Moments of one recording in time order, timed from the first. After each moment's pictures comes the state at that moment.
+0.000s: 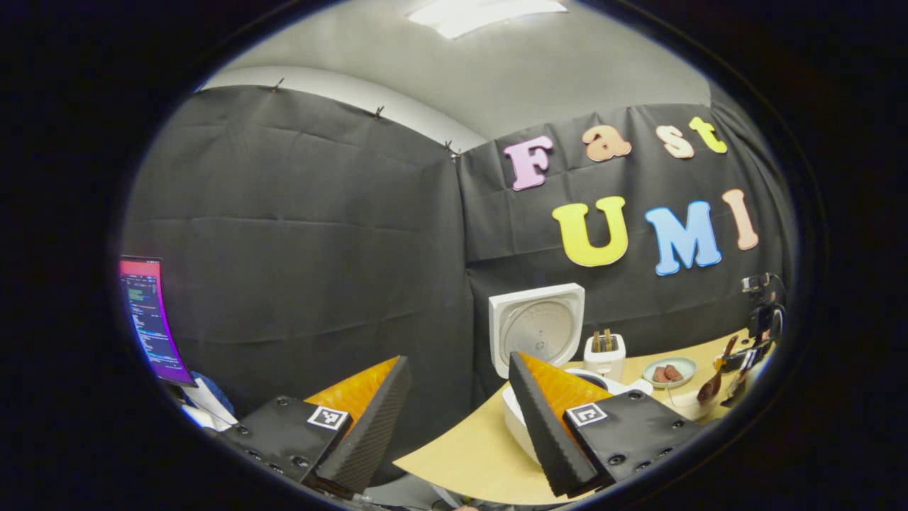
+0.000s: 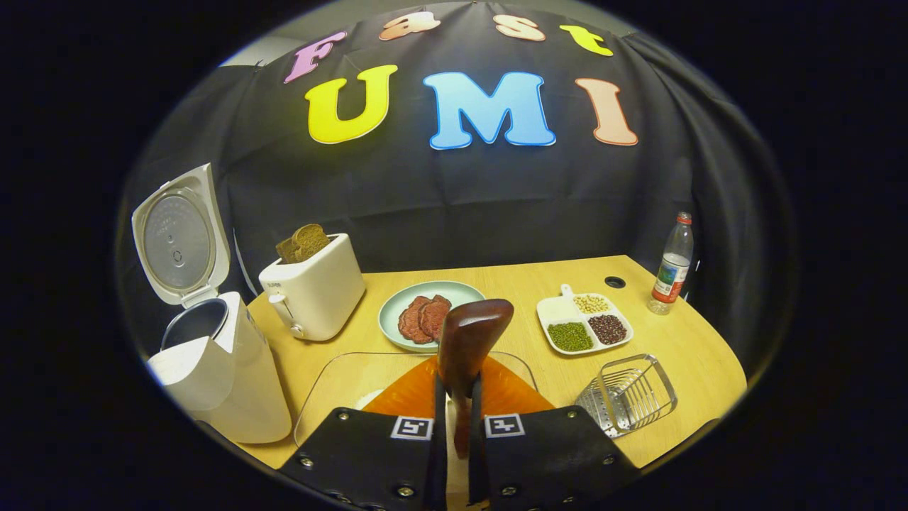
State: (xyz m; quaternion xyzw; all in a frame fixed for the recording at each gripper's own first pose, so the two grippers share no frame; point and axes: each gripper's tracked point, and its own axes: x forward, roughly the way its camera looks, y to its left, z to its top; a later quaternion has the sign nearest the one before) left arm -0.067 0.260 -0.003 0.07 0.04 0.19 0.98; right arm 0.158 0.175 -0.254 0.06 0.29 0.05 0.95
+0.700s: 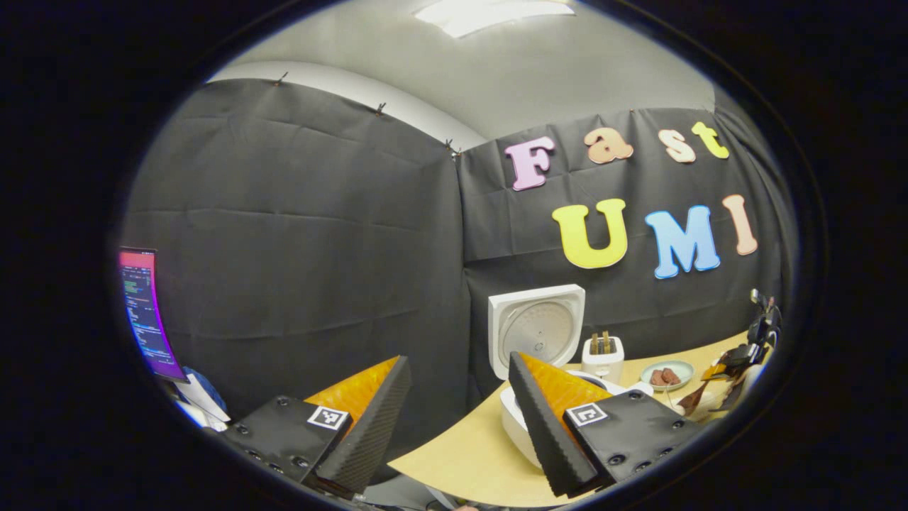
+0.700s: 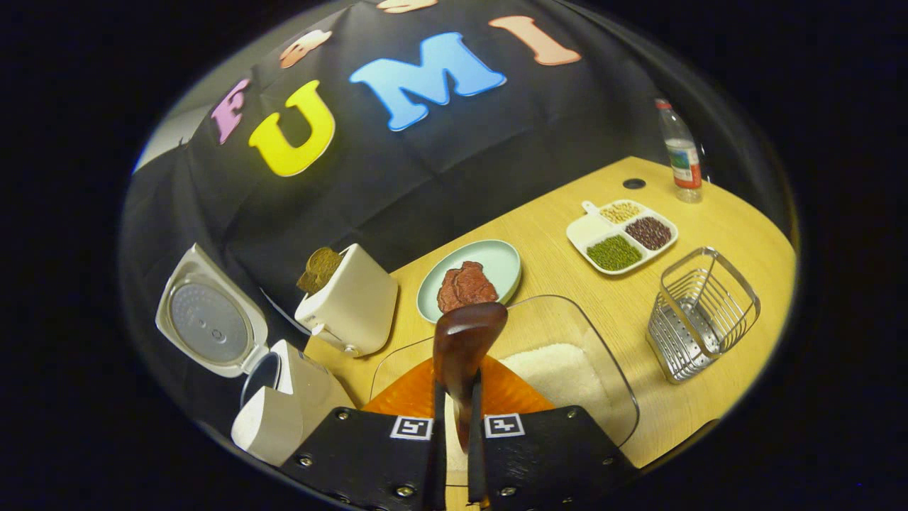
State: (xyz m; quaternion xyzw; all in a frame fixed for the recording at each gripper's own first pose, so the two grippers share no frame) left arm -0.056 0.267 -0.005 0.06 0.04 0.18 0.98; right arm 0.149 0.192 -0.275 0.31 0.35 0.05 0.88
